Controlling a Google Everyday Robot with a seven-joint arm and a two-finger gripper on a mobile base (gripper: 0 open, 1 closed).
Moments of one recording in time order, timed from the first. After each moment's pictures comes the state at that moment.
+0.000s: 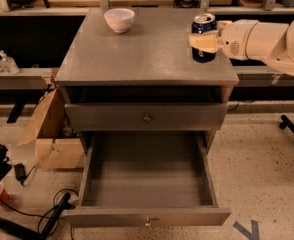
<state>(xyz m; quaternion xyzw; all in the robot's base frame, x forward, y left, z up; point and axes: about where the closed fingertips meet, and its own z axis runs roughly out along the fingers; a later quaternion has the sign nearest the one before) 0.711 -0.165 0.956 -0.34 0.70 0.18 0.60</state>
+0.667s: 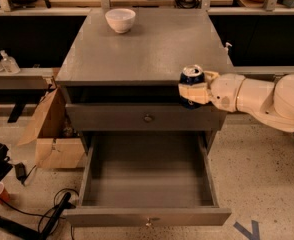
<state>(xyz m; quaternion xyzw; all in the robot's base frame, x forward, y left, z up) 0.632 -0.137 0.845 -0.36 0.69 0.25 0.57</state>
